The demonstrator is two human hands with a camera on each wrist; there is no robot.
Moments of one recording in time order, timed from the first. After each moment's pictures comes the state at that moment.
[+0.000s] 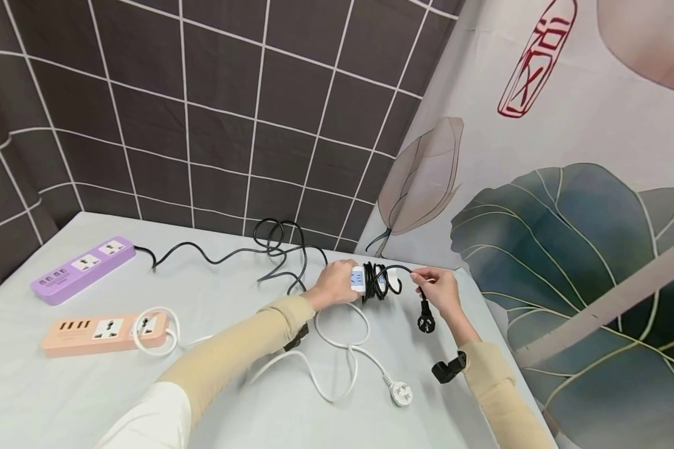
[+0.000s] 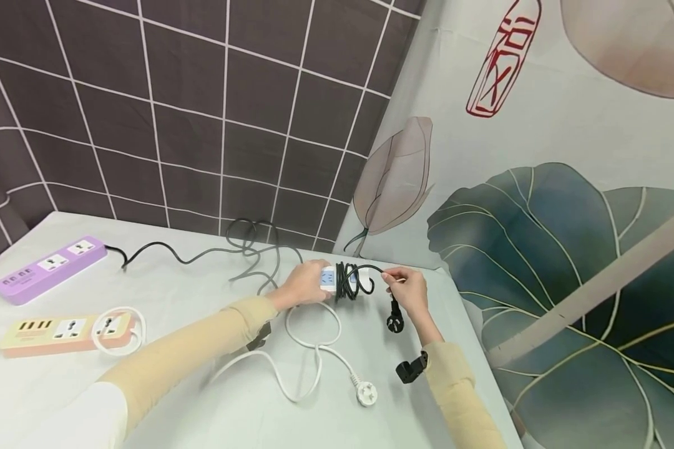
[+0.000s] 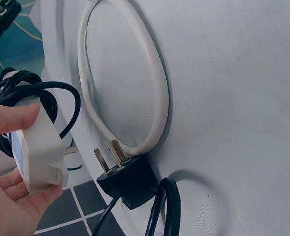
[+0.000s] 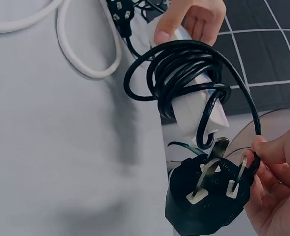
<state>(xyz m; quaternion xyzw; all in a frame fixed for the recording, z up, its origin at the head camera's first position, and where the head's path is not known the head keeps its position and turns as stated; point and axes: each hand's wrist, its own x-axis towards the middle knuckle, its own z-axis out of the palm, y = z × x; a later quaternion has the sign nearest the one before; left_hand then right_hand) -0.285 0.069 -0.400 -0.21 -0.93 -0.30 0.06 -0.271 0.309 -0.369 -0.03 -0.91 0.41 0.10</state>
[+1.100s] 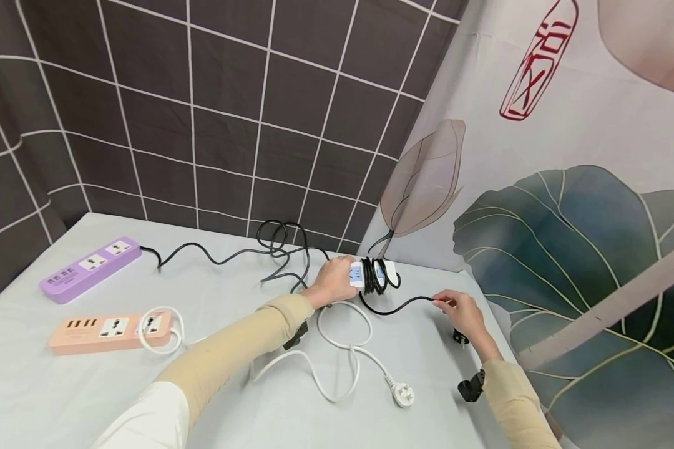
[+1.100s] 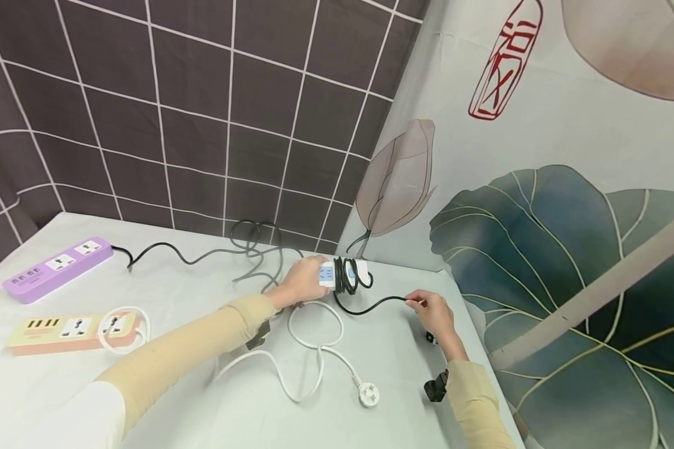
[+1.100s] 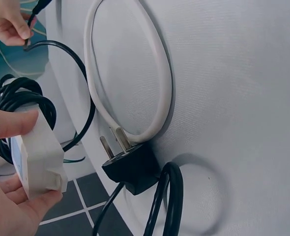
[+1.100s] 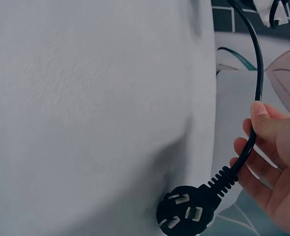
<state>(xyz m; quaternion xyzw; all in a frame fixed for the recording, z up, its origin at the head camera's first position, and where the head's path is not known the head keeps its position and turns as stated) -0.284 0.061 -0.394 -0.20 -0.93 -0.30 0.10 -0.260 0.380 -0.403 0.08 -0.97 0.21 0.09</state>
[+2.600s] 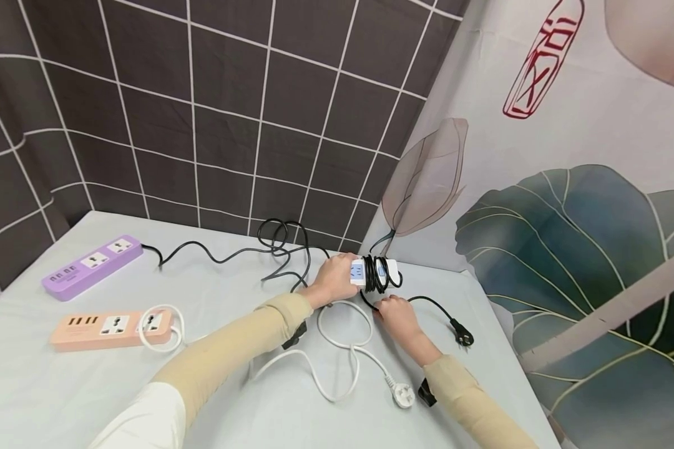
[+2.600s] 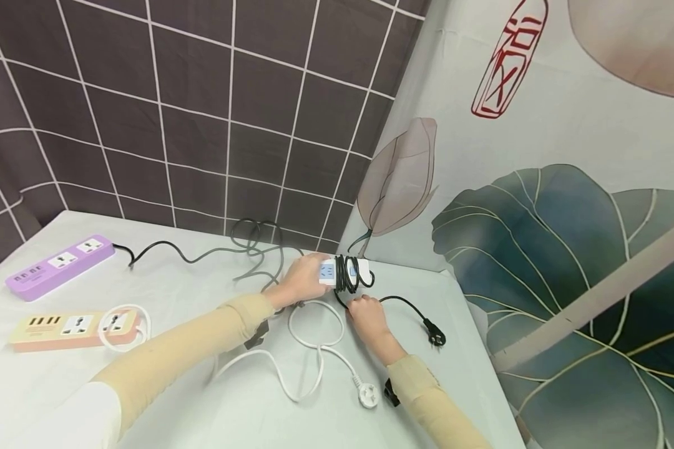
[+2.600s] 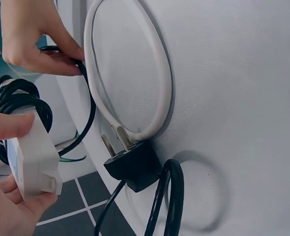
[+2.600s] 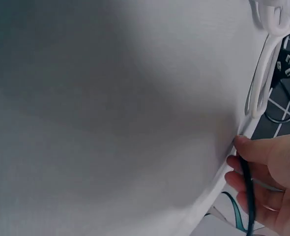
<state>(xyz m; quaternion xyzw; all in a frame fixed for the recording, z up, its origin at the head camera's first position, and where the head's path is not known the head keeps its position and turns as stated) -0.283 0.061 -0.392 -0.20 -0.92 -0.31 0.12 -0.251 0.254 -0.438 0.29 -0.92 -0.05 0.24</state>
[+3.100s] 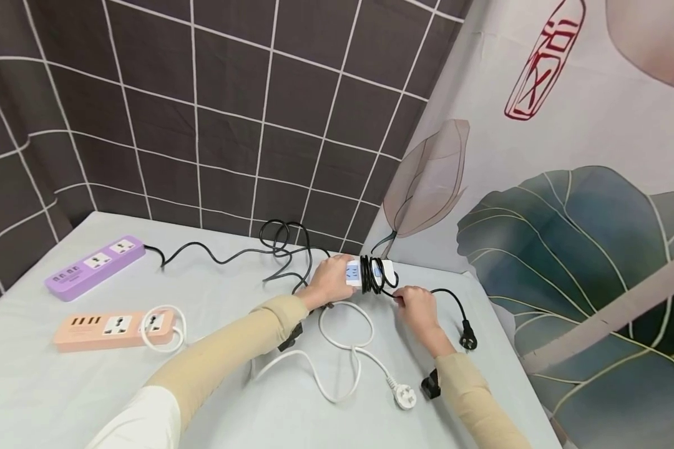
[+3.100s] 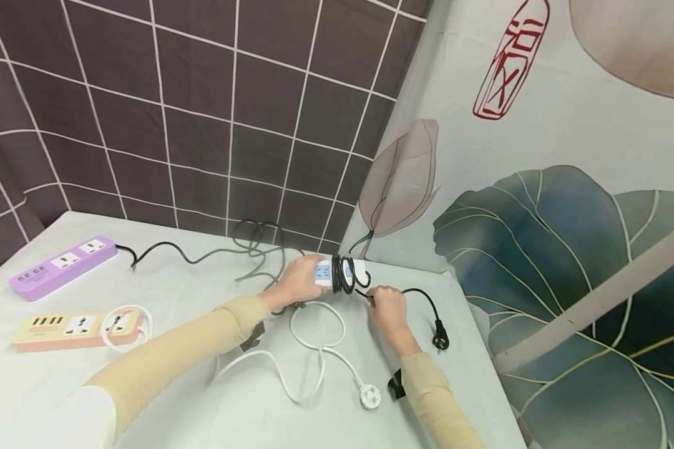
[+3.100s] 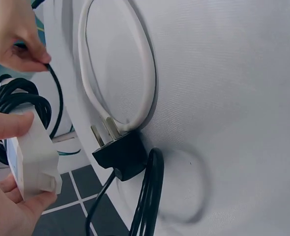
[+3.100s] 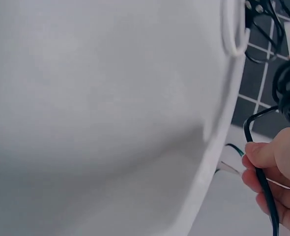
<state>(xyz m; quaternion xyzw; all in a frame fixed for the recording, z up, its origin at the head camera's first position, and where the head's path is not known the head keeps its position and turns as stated) -0.281 0.051 -0.396 -0.19 -0.92 -0.32 0.12 -0.269 0.282 -0.424 0.20 -0.95 0.05 0.25</state>
